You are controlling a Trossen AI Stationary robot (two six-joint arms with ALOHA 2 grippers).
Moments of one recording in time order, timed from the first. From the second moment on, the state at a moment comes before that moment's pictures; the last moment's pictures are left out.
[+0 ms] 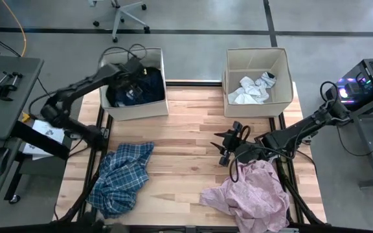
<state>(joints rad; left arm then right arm) 0.82 1.42 1.17 -1.00 -0.53 0.06 0.42 1.27 0.83 -0.20 0.78 0.25</state>
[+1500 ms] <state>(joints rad) -0.53 1.35 0.46 -0.14 -0.20 -1.27 0.17 1.86 1.36 -0.43 0.25 -0.14</state>
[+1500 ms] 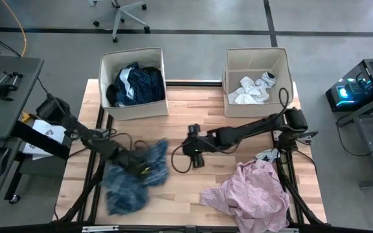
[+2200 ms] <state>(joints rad) -0.33 1.34 0.94 -0.44 -0.46 -0.47 0.17 1.75 0.99 0.30 0.12 -0.04</state>
